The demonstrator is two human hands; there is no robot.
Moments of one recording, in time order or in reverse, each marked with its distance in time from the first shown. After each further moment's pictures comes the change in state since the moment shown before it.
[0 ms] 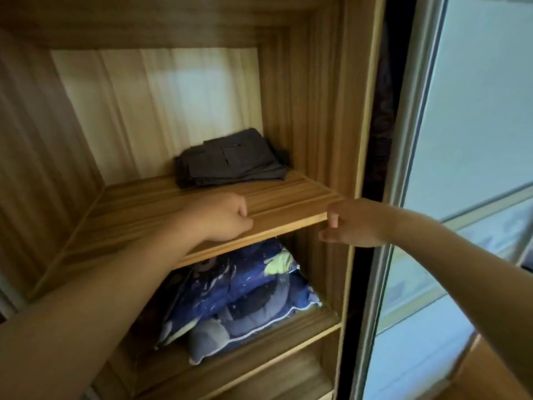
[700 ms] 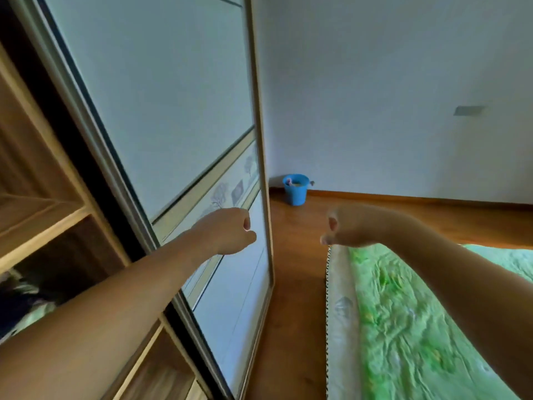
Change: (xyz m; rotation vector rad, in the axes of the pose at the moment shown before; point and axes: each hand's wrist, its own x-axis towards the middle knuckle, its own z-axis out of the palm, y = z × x) left_hand -0.002 0.341 0.154 -0.044 -0.323 0.850; right_hand -0.309 0.204 0.079 0.102 -0.021 0.919
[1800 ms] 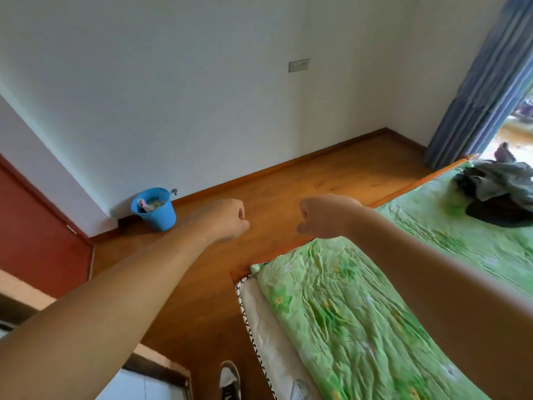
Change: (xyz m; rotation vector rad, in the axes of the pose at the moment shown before) left_hand 0.628 0.272 0.078 0.133 -0.254 0.565; right_hand 0.330 0.386 -0.036 0.122 -0.013 0.627
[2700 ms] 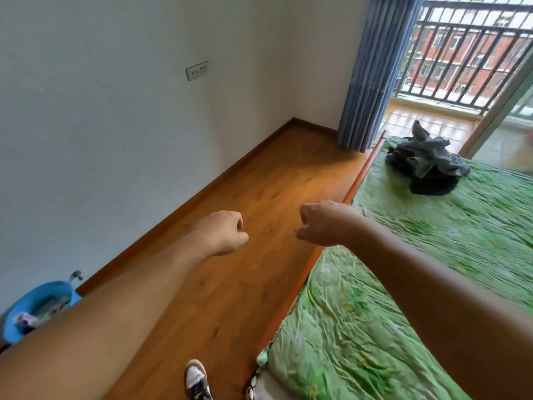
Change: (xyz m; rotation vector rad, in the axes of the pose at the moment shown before) left_hand 0.401 -0.040 -0.047 0.078 -0.091 0.526; right_hand 0.288 0.059 -0.039 0.114 0.097 0.518
